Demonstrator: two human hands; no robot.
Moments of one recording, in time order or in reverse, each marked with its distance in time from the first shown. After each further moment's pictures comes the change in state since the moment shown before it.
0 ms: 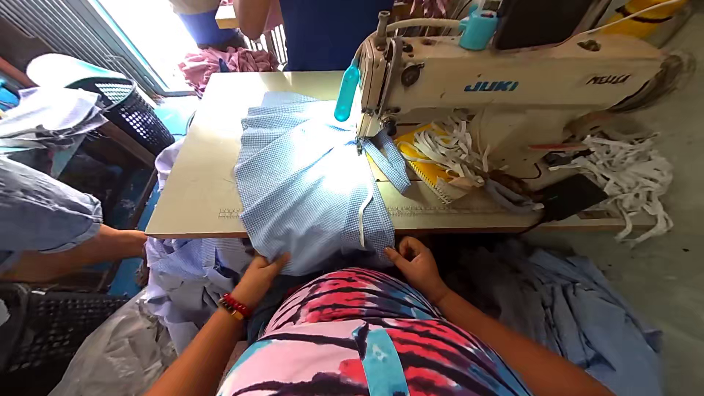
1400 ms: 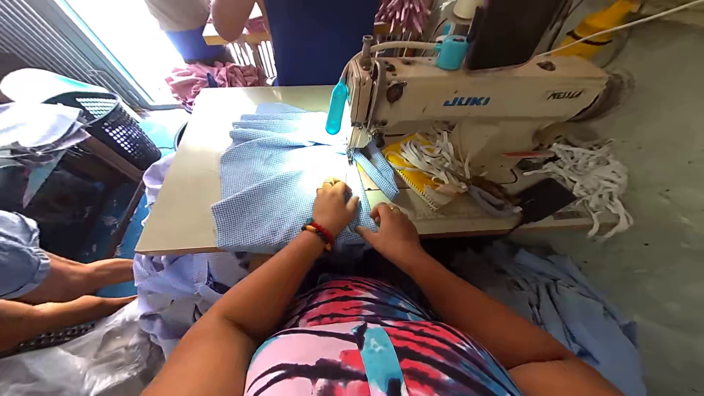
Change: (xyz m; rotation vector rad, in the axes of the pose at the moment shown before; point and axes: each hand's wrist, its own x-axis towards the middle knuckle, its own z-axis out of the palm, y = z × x) left_hand 0.112 0.100 0.132 0.680 -0.009 0.578; right_hand 0.071 -0.104 0.019 -0.697 -0.181 0.259
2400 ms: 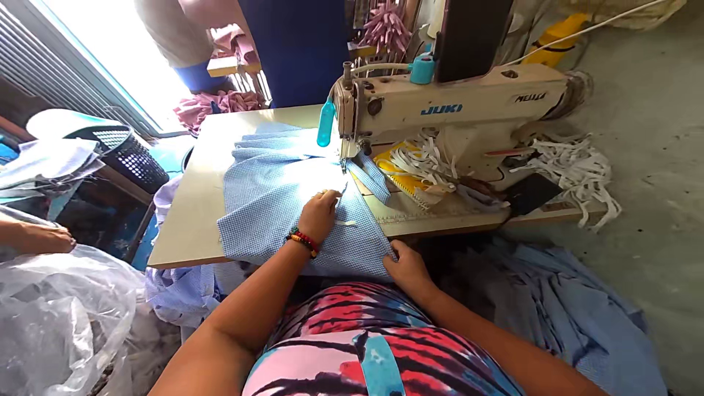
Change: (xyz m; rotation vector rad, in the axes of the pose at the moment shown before) left_hand -0.006 -0.019 -0.018 0.096 -0.024 0.186; right_hand -0.054 0.048 0.028 0.295 0.029 0.140
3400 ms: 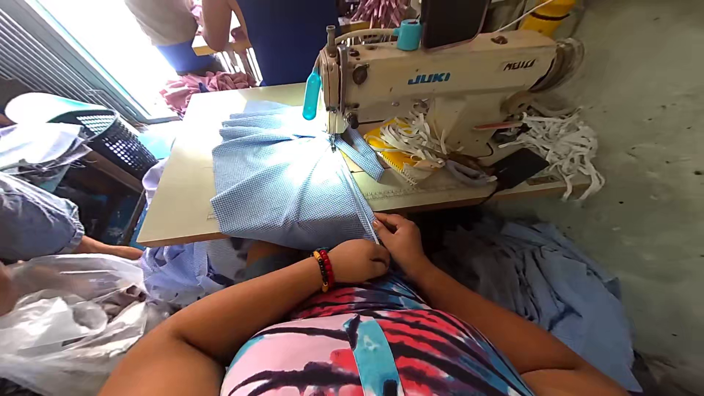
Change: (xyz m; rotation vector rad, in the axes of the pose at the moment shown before) left_hand -0.066 0.109 0.003 -0.309 -0.916 0.236; right_hand -0.007 0.014 0.000 0.256 0.199 -0.259
